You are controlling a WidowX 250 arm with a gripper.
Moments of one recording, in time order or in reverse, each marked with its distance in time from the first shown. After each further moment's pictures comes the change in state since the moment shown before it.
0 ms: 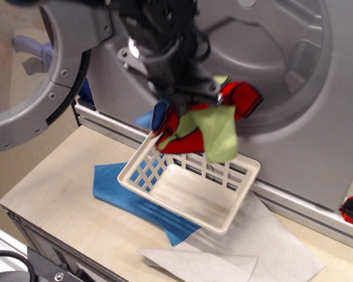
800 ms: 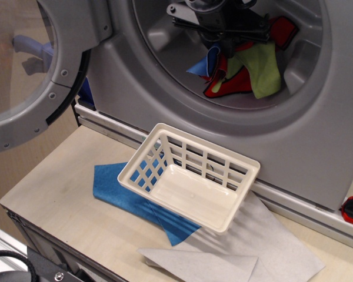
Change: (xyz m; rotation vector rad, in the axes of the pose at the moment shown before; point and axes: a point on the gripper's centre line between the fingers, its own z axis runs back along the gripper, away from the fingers) arm 0.079 -0.011 -0.029 0.001 -0.173 0.113
